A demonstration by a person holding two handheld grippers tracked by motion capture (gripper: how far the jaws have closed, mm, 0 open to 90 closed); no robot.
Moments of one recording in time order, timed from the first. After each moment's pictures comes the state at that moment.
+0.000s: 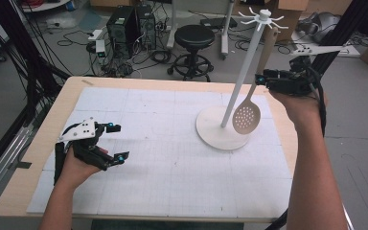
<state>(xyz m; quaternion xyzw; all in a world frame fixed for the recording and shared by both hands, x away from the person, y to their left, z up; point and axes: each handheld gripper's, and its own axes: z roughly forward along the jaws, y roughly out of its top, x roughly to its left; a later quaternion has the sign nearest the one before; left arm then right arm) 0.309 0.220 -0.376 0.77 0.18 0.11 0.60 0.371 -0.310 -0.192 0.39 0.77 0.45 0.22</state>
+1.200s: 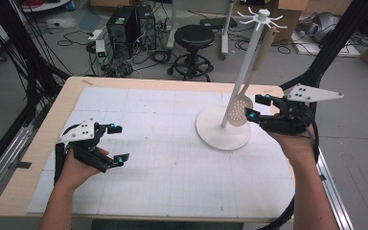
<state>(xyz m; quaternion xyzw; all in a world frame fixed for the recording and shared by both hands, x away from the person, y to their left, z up) 0.305 0.219 -0.376 0.77 0.16 0.10 0.61 0.314 -0.306 -0.251 0.28 0.76 0.55 0.21</state>
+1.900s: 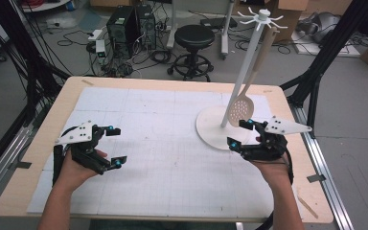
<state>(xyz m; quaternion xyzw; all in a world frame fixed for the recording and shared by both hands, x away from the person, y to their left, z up) 0.304 0.224 -0.382 0.77 0.17 0.09 0.62 0.297 -0.282 -0.333 0.27 0.76 0.56 0.18</state>
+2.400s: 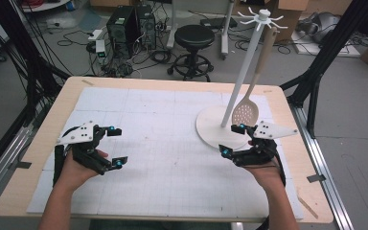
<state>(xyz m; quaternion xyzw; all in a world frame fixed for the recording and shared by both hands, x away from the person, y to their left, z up) 0.304 0.222 -0.383 0.77 0.16 0.09 0.61 0.298 -0.267 -0.351 0.24 0.77 0.56 0.16</state>
